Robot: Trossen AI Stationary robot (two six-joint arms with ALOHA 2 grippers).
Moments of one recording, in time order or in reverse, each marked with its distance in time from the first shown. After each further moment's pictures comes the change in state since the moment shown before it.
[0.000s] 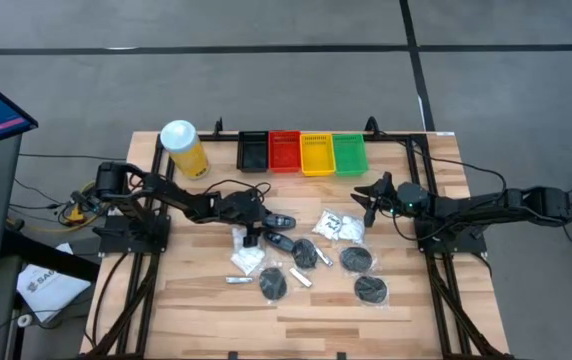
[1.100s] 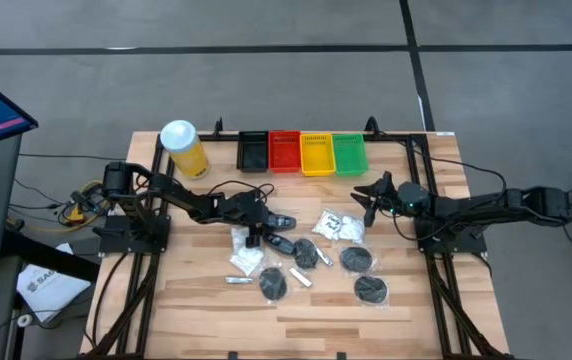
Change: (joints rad) left arm 0.000 0.055 0.029 0.023 0.002 0.022; right arm 0.000 0.000 0.000 0.017 0.000 0.000
